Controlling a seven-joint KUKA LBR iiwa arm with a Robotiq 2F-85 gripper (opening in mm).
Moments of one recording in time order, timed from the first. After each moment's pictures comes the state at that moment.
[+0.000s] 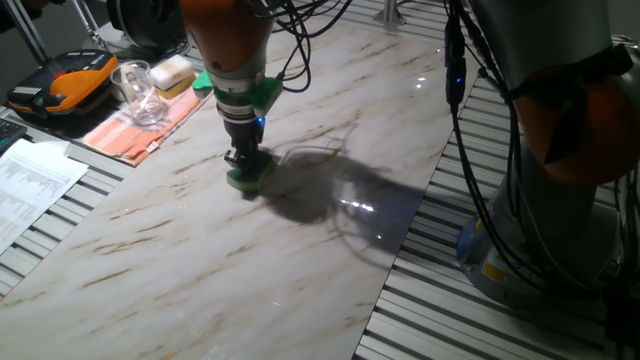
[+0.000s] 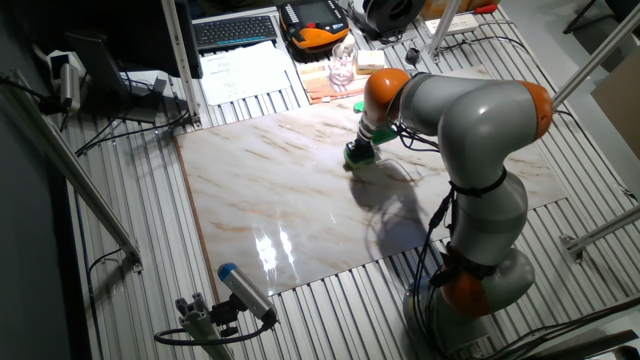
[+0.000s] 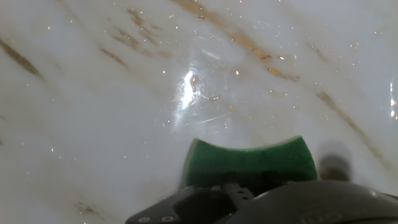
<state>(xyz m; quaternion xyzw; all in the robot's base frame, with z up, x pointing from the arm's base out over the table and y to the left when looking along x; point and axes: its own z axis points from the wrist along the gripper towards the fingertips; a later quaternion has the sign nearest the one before) 0.557 0.032 0.039 -0.04 1.00 -0.01 0.05</state>
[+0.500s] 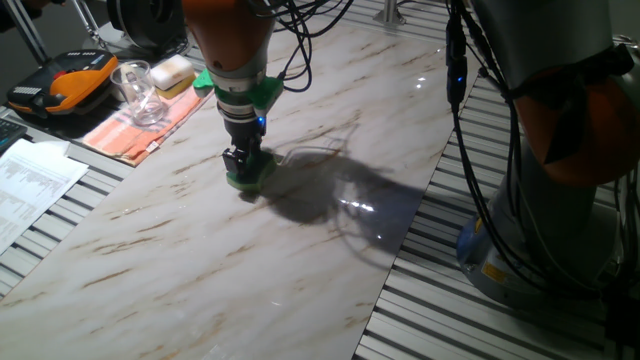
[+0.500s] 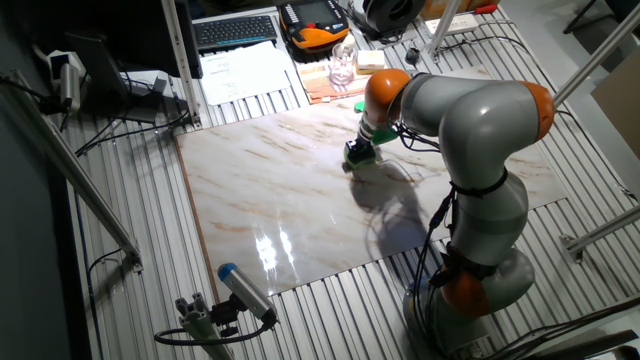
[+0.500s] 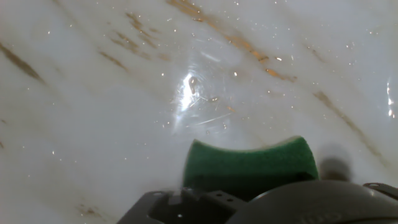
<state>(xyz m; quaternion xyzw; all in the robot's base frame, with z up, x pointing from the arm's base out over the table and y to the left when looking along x) 0.557 0.033 0.039 -0.04 1.00 -0.01 0.05</state>
